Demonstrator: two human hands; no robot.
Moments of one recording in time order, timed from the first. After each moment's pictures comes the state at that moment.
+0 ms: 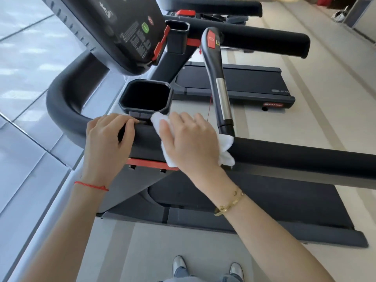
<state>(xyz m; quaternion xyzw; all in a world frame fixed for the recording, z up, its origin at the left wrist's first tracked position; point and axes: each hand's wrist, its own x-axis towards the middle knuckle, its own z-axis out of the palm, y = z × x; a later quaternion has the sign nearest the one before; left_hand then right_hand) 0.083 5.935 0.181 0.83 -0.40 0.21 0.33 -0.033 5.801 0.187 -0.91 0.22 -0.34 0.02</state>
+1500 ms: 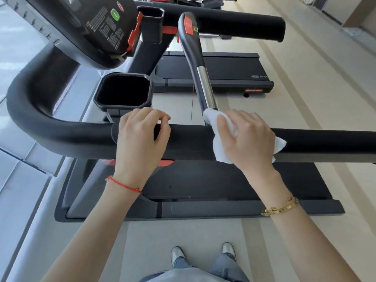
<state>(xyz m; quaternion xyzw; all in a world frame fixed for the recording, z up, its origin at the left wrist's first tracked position) 0.033 5.879 0.186 0.79 -0.48 0.14 0.36 -0.127 5.731 0.177 -0.87 0.34 -0.35 0.02</state>
